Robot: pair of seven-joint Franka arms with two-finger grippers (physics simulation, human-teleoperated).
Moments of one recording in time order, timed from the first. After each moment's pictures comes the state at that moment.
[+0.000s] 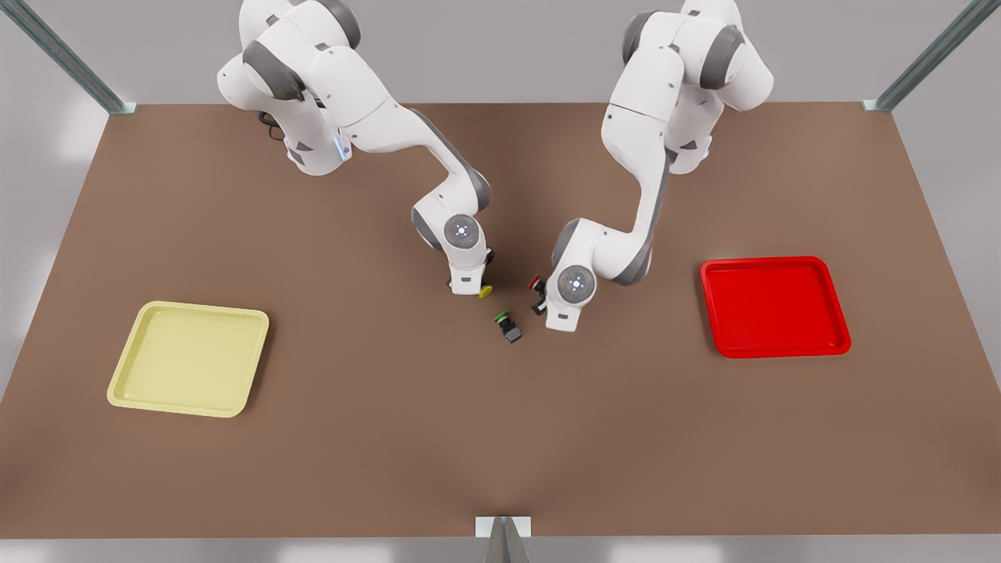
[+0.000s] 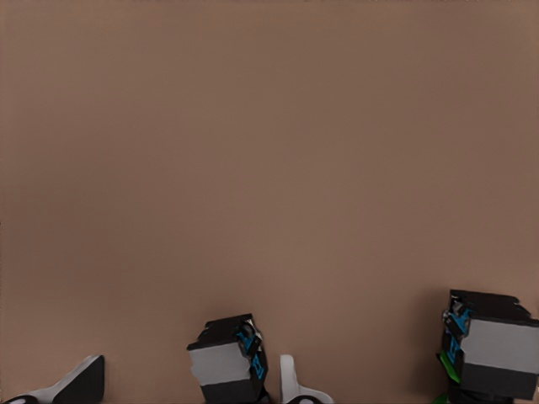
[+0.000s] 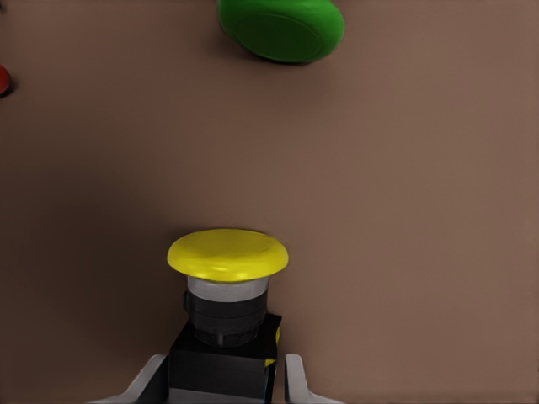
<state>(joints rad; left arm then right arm) -0.97 0.66 0.40 -1.72 -0.44 2.02 -0.98 0.78 0.61 0.05 -1.90 0.11 2.43 -0.02</state>
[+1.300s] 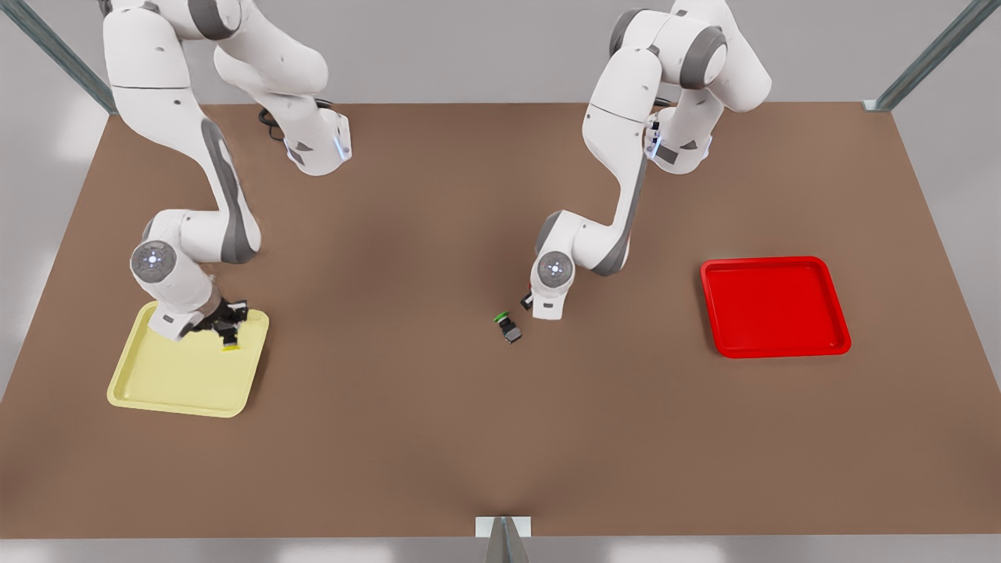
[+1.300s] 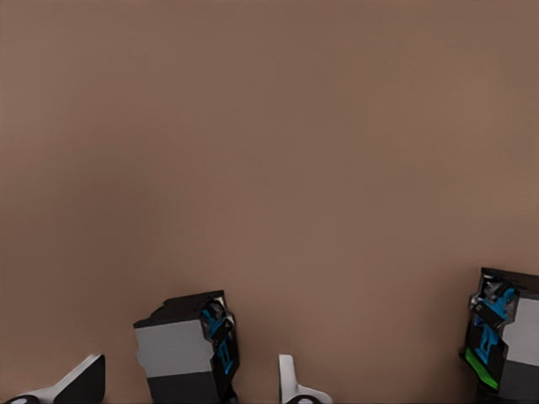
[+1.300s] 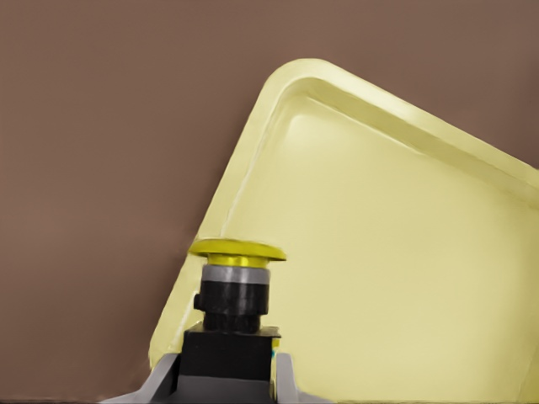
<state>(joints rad) -1.06 0.71 0.38 -1.78 -0.48 2.17 -1.09 -0.24 0.28 0.06 -2.12 -0.28 2.43 -0.30</state>
